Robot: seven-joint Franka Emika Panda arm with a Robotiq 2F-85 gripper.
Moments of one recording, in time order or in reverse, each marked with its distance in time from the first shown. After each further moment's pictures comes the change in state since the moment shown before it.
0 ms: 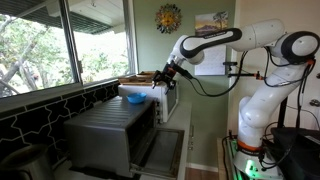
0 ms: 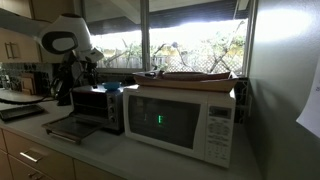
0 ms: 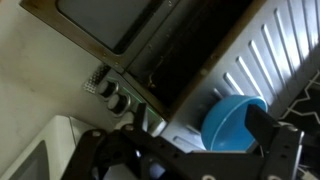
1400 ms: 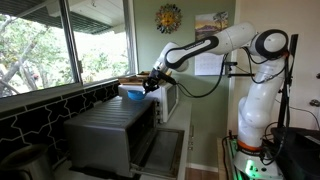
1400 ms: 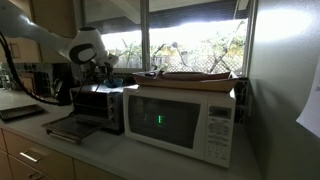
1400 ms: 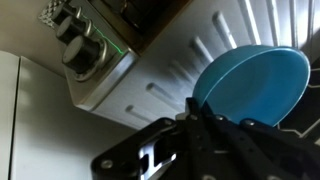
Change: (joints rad) arm 0.043 0.271 -0.019 0.129 -0.134 0.271 -0.029
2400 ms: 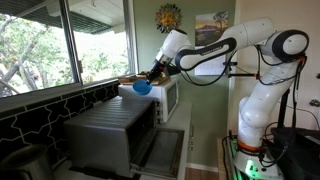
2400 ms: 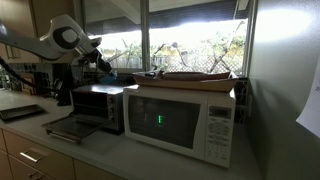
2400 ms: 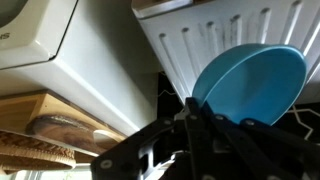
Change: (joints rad) arm -0.053 -0.156 0.123 -0.020 -0.570 -0.033 -0.030
